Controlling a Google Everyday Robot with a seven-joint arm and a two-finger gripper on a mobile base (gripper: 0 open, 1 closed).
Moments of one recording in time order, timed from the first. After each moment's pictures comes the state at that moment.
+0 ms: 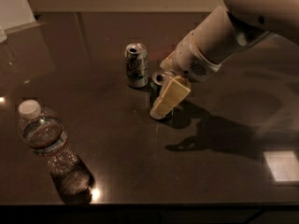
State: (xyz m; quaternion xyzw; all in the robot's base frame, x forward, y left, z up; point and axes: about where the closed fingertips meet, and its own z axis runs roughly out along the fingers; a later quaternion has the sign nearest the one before) arm 0.497 -0.035 0.904 -0.61 0.73 0.16 0.26
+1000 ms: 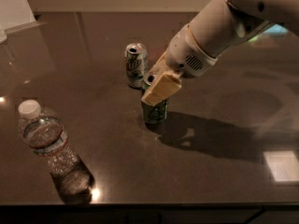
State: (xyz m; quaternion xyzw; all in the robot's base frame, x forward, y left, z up) arm 0.482 -0.014 0.922 -0.61 0.72 0.21 0.25
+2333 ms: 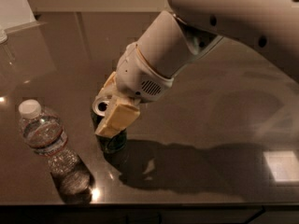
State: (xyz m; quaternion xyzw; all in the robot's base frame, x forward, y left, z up) arm 0.397 0.080 0.926 -0.72 0.60 0.26 0.24
